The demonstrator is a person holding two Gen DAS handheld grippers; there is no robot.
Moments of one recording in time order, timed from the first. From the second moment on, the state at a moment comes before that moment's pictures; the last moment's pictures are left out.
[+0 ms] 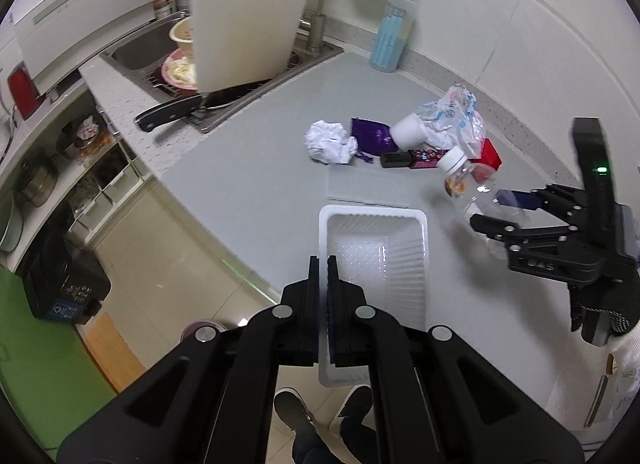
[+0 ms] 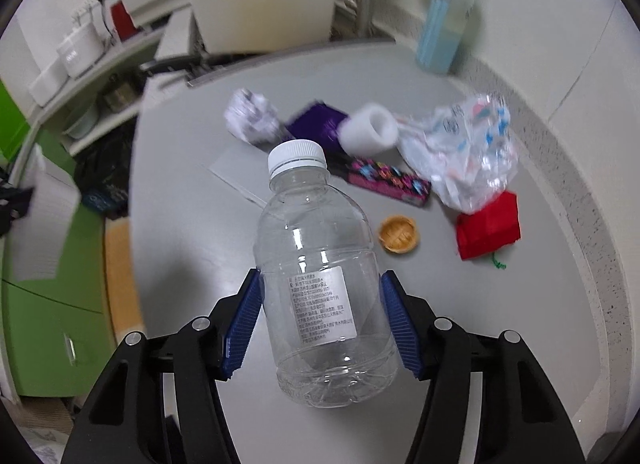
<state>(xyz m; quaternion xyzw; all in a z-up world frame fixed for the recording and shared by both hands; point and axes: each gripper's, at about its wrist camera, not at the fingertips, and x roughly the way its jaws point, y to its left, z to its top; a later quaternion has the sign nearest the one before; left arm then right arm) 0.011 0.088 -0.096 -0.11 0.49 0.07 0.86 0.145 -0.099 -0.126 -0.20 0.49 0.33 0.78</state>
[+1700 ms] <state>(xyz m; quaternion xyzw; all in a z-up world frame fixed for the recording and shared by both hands) -0.200 0.379 -0.683 -0.29 0.57 0.27 0.72 -0.059 0.262 -0.628 -0.31 0.54 0.50 0.60</state>
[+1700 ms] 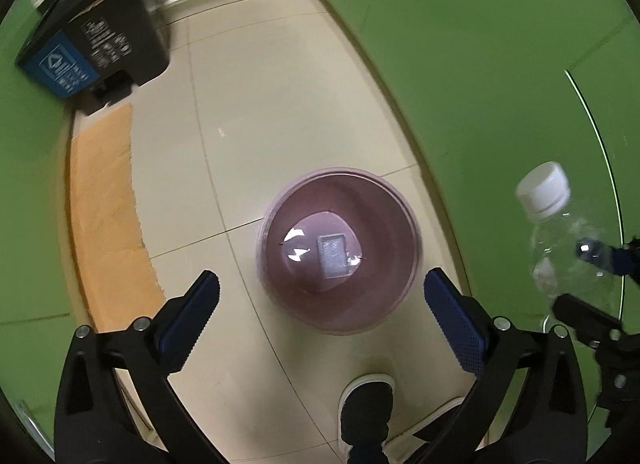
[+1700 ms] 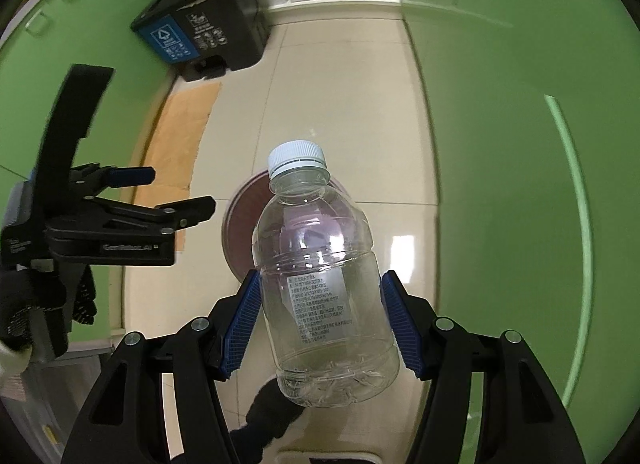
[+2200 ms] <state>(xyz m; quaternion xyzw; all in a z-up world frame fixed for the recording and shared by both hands) -0.257 0.428 -0.670 -0.33 0.52 0.31 0.73 -0.093 0.311 -0.675 -0.34 0.53 0.53 0.57</state>
